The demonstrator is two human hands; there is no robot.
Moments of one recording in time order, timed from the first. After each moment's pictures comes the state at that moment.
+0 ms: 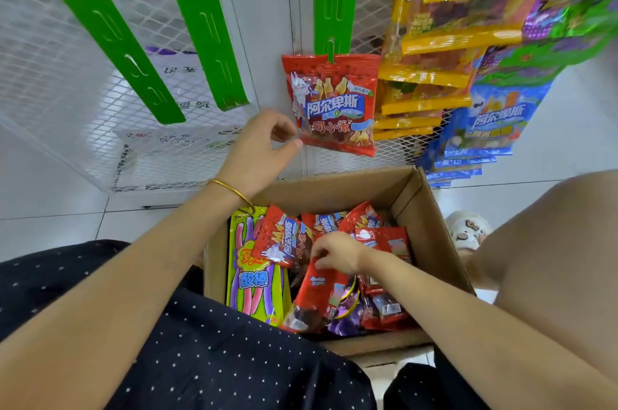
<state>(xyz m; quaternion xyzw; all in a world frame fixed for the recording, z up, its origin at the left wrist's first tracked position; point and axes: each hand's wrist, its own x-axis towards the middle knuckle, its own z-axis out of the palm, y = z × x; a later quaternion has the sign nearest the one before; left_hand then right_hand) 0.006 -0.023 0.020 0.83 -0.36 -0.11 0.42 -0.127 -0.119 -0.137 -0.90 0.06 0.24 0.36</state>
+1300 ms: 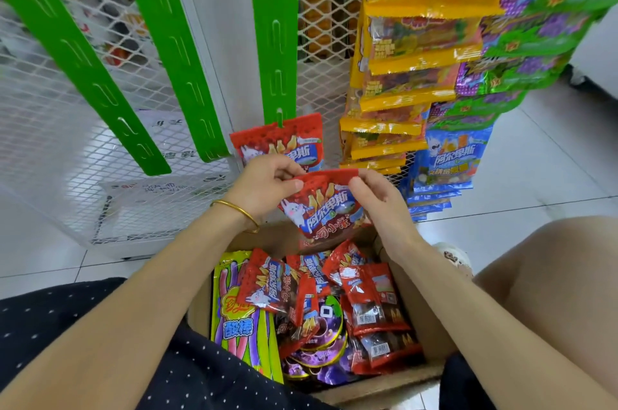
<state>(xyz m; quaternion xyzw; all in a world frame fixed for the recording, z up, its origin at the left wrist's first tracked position) 0.001 -0.052 0.040 0.80 -0.37 -0.22 0.42 -0.147 -0.167 0.001 -0.67 0.26 -0.21 0.66</state>
